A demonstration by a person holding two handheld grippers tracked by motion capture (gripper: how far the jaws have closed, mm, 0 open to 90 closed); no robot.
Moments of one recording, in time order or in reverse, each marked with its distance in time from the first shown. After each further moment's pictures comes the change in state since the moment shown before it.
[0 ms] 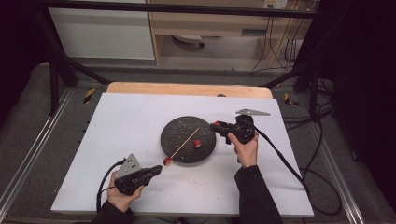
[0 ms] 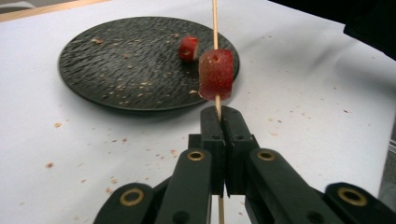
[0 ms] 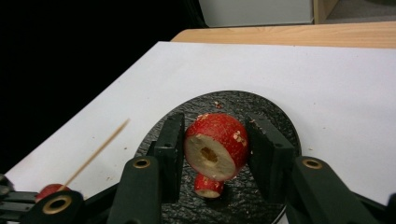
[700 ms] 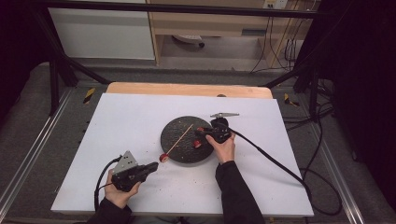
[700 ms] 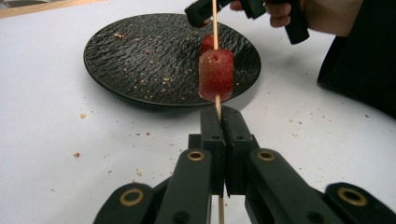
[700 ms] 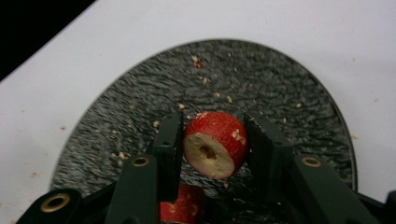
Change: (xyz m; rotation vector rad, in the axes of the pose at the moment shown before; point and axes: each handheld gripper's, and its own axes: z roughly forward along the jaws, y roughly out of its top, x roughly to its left) left arm 0.011 -0.002 -0.001 0.004 0.026 -0.028; right arm -0.009 -0.026 0.089 0.160 -0.087 -0.026
